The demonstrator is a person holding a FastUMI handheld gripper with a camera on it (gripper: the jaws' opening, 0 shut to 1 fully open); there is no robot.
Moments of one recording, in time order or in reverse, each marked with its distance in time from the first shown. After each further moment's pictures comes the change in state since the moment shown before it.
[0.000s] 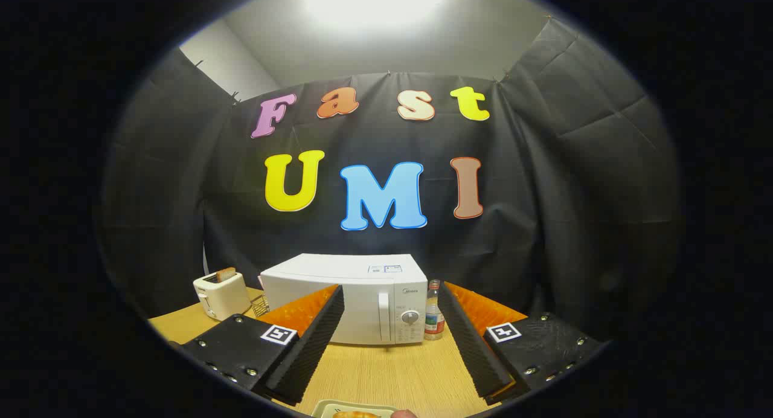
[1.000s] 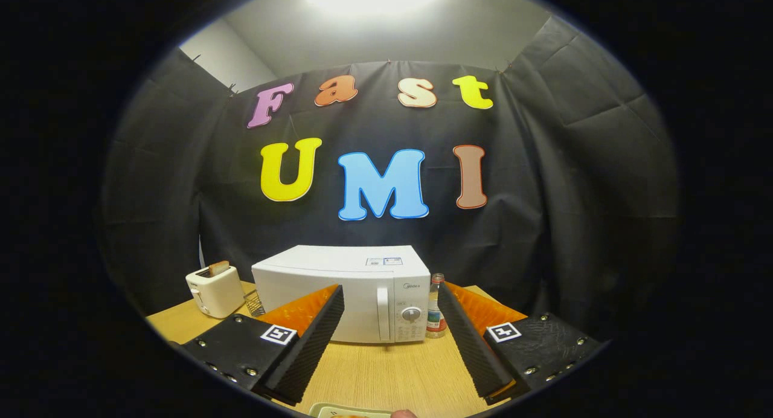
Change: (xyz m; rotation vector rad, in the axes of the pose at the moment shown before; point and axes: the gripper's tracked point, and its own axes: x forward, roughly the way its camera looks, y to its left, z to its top) arm 0.030 0.004 -0.018 -0.014 0.043 0.009
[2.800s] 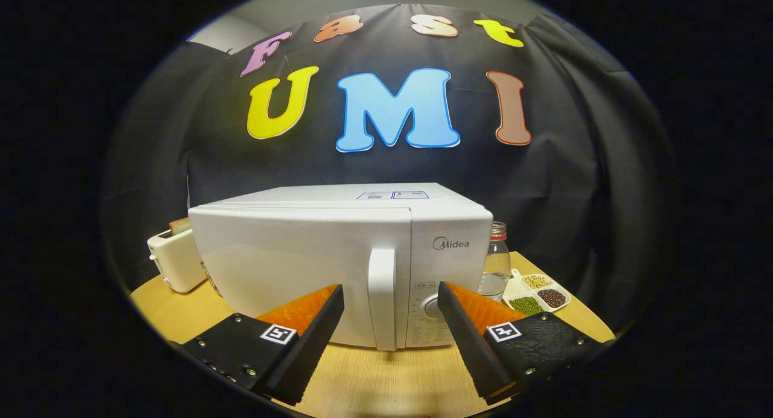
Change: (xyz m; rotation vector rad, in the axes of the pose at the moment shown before) arm 0.193 0.008 -0.143 -0.010 0.230 0.097
